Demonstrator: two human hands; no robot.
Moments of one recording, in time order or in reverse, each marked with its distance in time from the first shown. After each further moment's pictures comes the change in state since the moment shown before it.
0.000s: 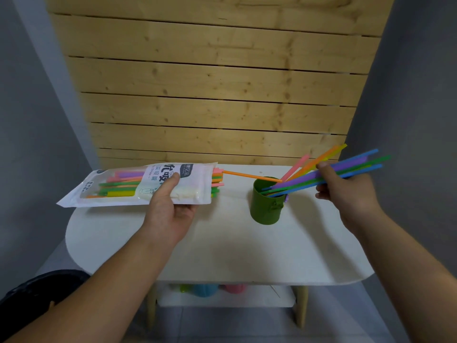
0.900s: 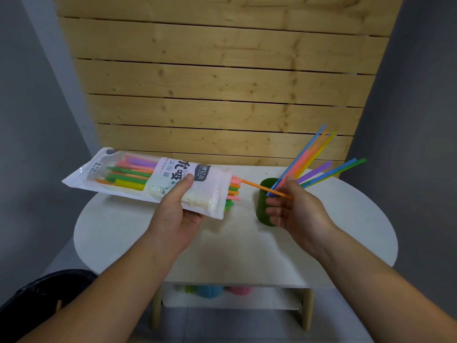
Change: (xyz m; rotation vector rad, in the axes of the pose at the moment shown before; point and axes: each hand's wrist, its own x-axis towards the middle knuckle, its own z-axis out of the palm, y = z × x) left_hand -0.016 0.003 -0.003 0.126 -0.156 0.034; right_hand -0.063 -0.009 0.070 0.351 -0.325 0.498
